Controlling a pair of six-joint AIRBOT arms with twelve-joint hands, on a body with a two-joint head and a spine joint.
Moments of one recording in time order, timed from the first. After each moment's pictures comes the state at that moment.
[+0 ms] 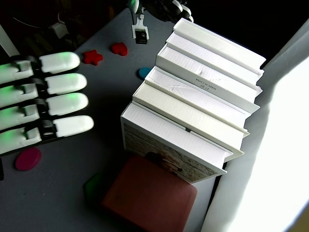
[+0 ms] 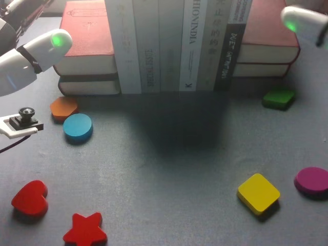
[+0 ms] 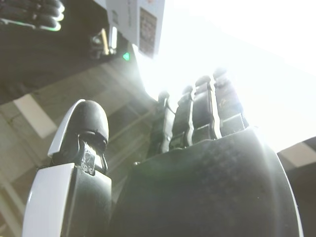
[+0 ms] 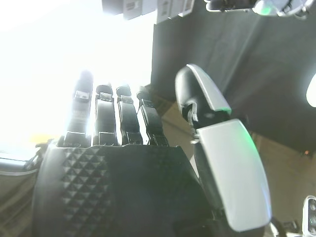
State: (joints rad) left arm 1.02 -1.15 1.42 -0.17 -1.42 0.01; right arm -0.72 -0.89 1.18 -0.08 1.01 -0.56
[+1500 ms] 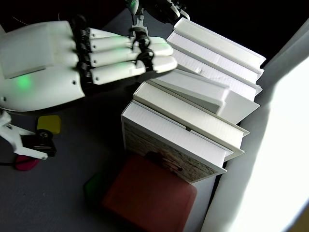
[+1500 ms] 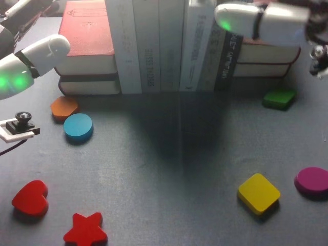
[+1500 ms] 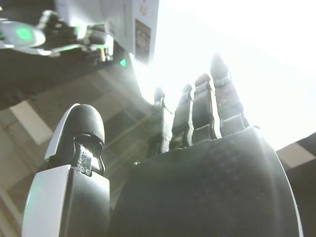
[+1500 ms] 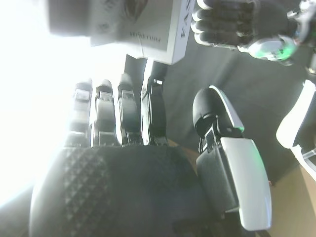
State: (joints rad) left arm 1.05 -1.15 1.43 -0.19 -1.43 0.01; right arm -0.51 -0.97 1.16 -0.29 0.74 -0.63
